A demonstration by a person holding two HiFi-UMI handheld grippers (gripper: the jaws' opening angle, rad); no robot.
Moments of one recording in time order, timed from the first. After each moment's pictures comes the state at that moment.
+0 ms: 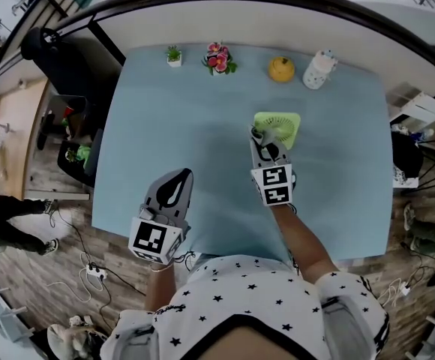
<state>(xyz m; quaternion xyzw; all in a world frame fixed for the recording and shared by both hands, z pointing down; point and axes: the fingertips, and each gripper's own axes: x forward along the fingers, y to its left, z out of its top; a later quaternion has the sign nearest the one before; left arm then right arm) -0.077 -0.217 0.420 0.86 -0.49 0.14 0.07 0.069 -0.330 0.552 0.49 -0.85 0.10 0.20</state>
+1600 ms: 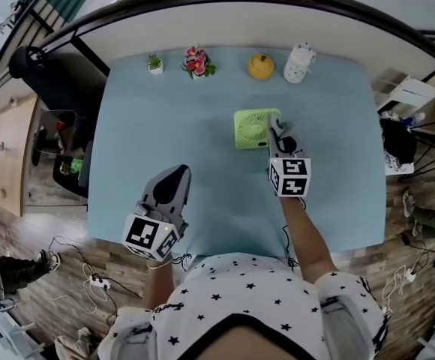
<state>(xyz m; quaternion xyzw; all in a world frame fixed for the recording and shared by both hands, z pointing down) -0.044 -0.228 0.413 0.88 -0.45 0.09 0.10 0.173 -0.343 0.536 0.58 -0.79 0.14 0.15</state>
